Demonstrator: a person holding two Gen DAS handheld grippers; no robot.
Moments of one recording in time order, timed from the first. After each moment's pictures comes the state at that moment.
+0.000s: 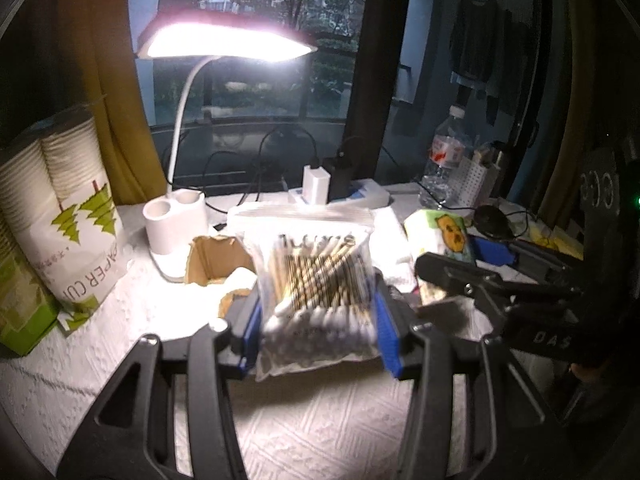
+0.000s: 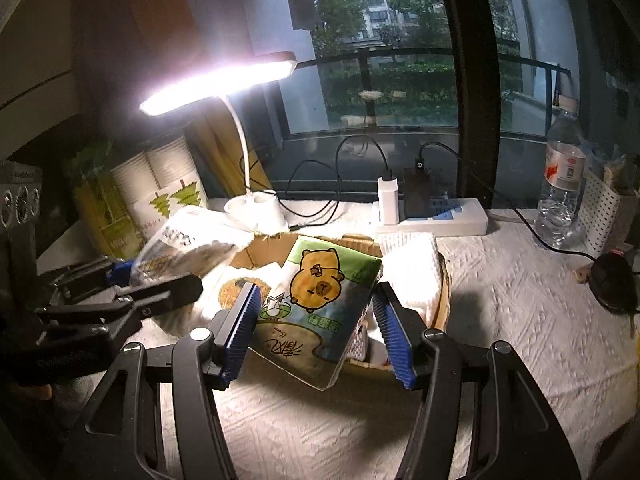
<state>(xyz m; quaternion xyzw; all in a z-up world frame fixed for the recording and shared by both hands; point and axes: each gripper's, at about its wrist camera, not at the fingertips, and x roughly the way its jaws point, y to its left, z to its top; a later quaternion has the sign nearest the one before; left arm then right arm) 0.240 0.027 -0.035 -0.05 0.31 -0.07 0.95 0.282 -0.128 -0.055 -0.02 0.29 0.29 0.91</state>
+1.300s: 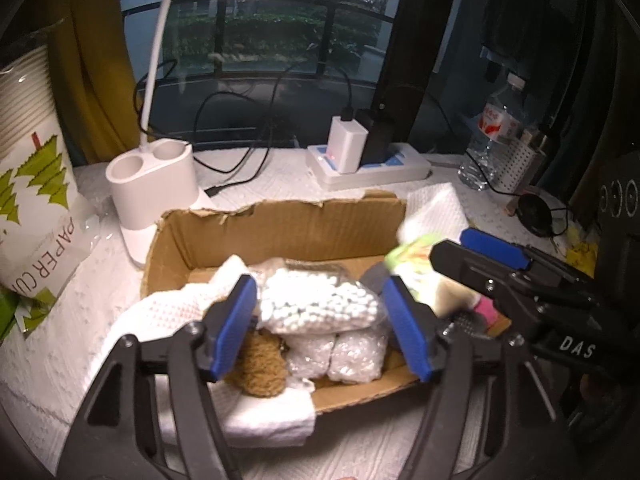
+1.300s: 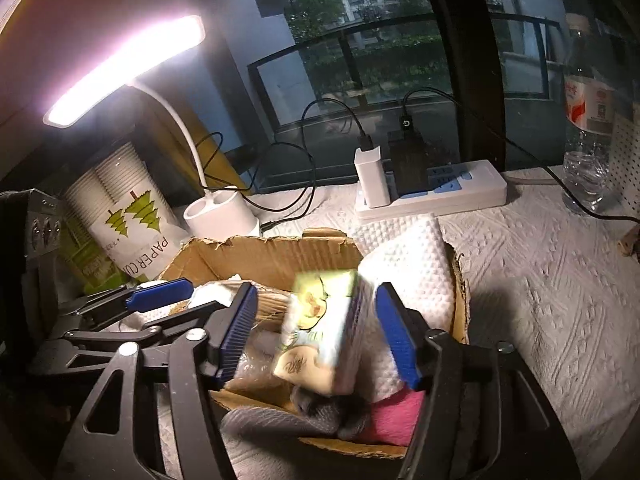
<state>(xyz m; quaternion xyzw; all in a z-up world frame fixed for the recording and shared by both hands) 0.319 0.036 -0.091 -0.08 0.38 -0.04 0.92 0.352 -0.127 -0.103 0.04 0.33 0.29 0.90</state>
